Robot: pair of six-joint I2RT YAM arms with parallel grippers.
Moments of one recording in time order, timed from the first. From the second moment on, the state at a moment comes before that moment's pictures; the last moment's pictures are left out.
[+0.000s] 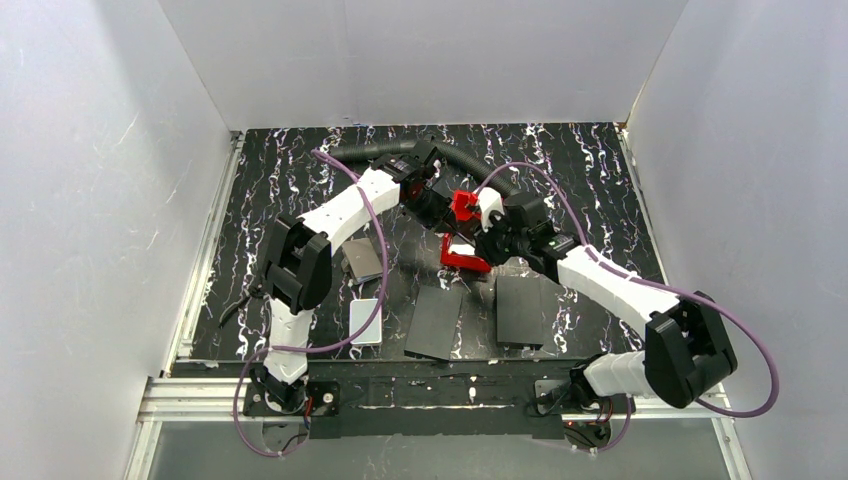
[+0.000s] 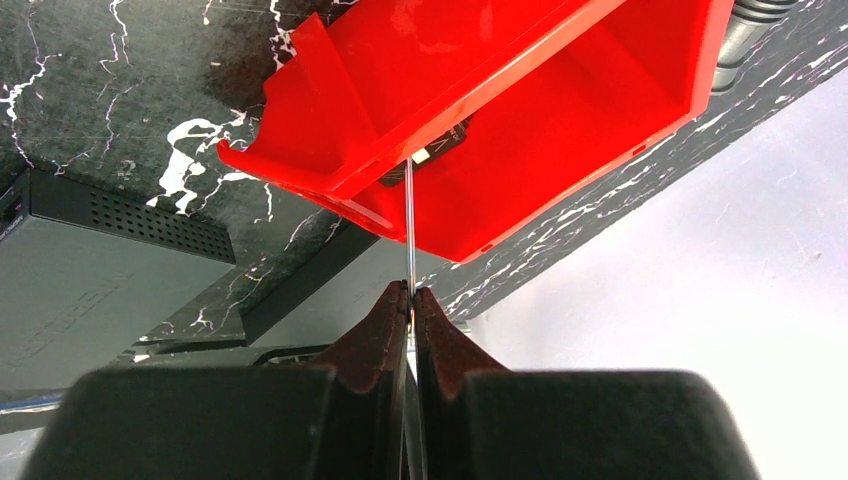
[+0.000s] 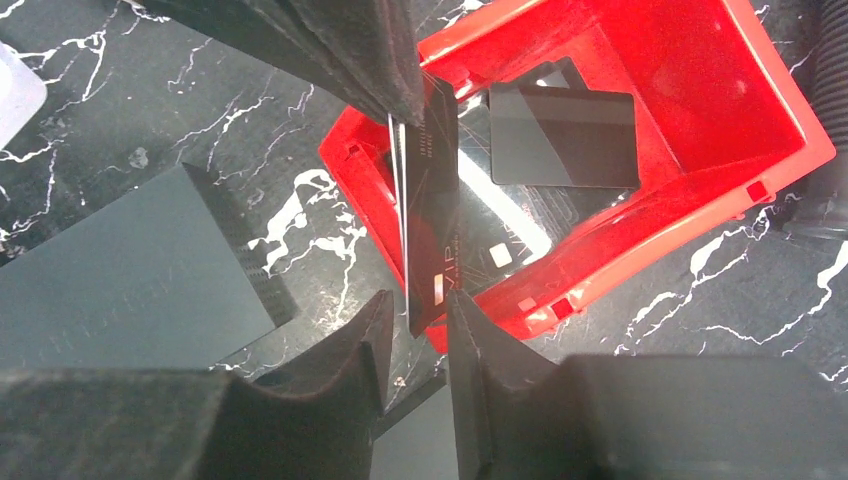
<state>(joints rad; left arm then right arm) -0.64 2.05 1.80 -0.93 0.24 -1.47 0.57 1.31 0.84 -0.21 -0.22 -0.18</state>
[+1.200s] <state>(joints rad) -0.50 1.55 1.16 0.09 0.50 -1.09 0.23 1.34 0.73 0.26 -0.57 0.73</state>
